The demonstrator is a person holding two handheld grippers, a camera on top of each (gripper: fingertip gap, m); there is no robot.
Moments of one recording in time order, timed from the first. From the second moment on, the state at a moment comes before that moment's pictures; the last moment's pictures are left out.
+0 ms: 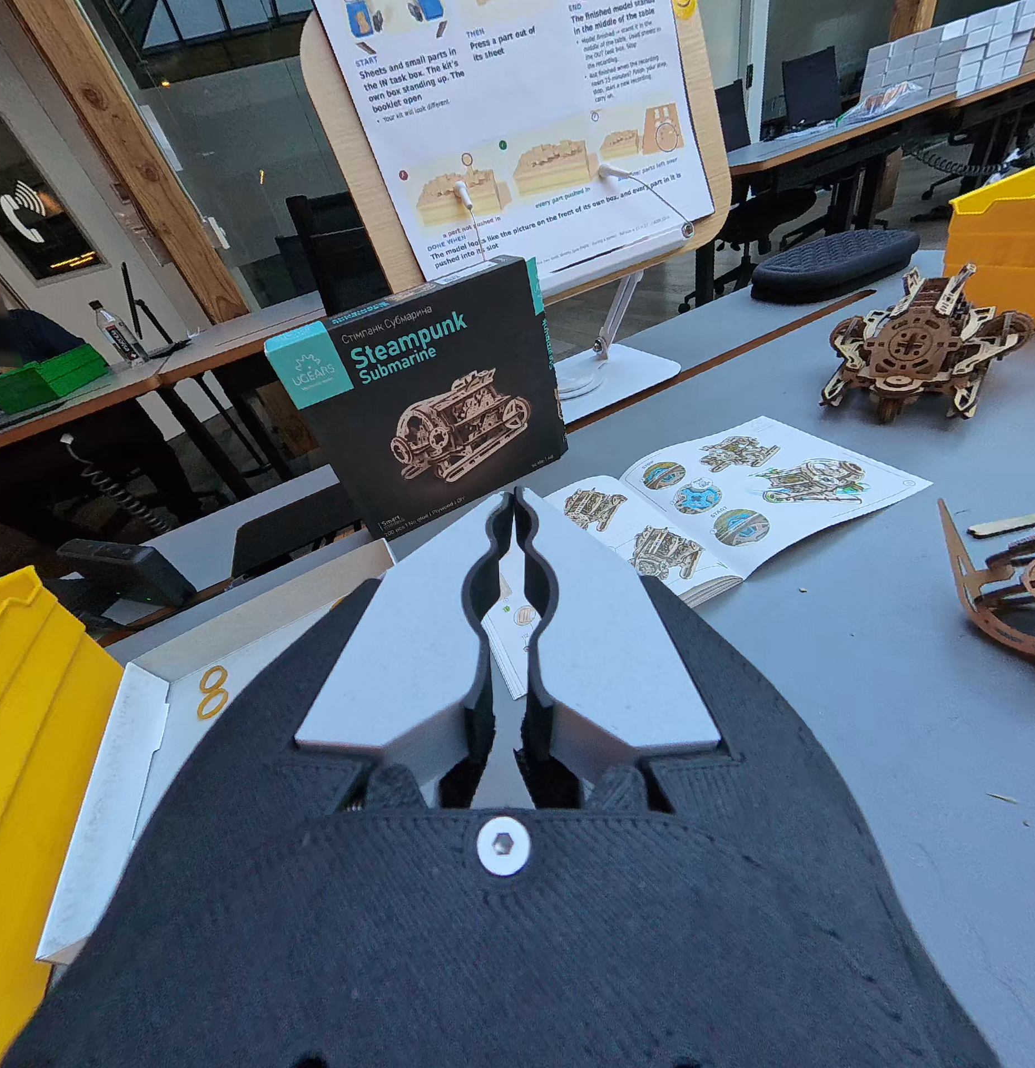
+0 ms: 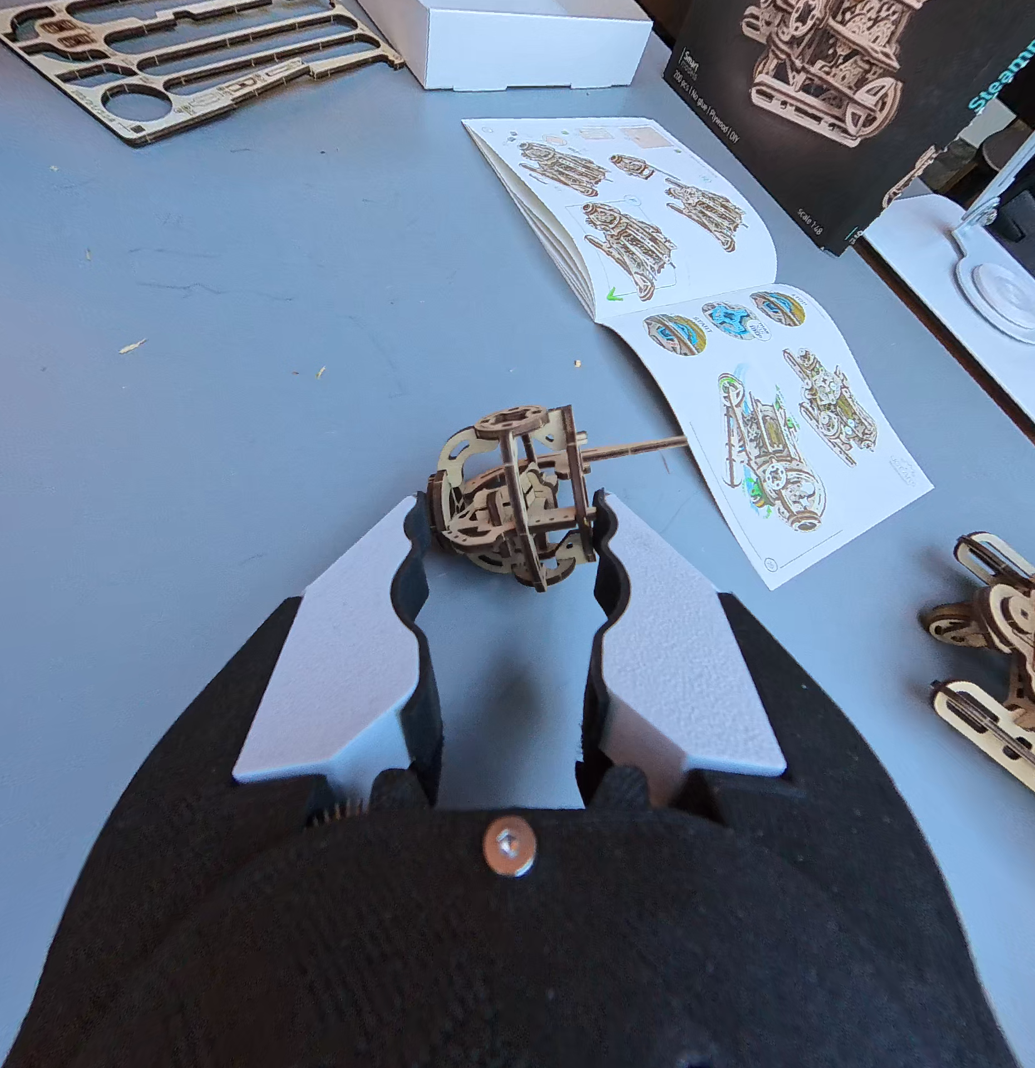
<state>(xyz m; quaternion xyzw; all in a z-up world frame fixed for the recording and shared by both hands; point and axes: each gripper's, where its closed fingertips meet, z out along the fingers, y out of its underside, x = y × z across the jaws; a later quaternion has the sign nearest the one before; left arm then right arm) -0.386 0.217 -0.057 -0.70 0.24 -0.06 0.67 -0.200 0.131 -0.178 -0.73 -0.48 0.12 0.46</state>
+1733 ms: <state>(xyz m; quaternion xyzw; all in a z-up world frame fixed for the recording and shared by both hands) -0.446 0.216 -0.018 -0.67 0.12 -0.07 0.73 -0.186 0.130 -0.117 -0.65 -0.45 0.15 0.60</state>
